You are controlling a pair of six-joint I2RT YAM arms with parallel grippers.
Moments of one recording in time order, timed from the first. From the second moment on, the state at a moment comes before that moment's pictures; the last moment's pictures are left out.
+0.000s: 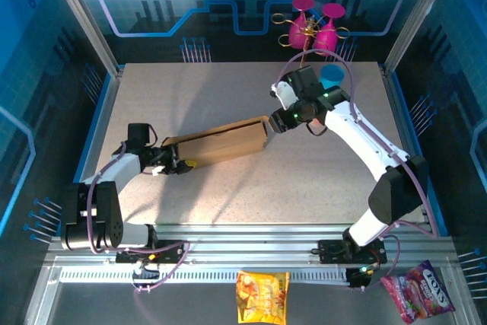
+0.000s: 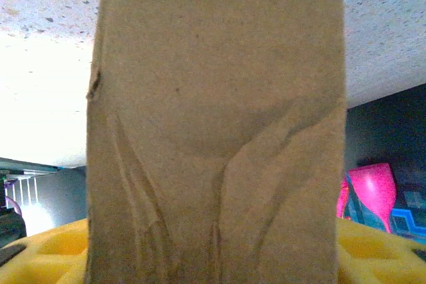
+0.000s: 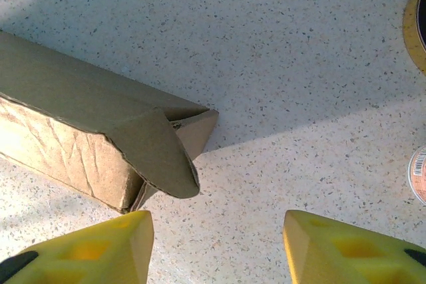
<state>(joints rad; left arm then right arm) 0.13 1.37 0.63 -0.29 0.89 -1.97 0.46 1.61 1.51 -0.91 -0.15 -0.13</state>
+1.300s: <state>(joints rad) 0.15 1.41 0.66 -0.29 0.89 -1.96 0.55 1.71 1.66 -1.01 -0.09 -0.10</state>
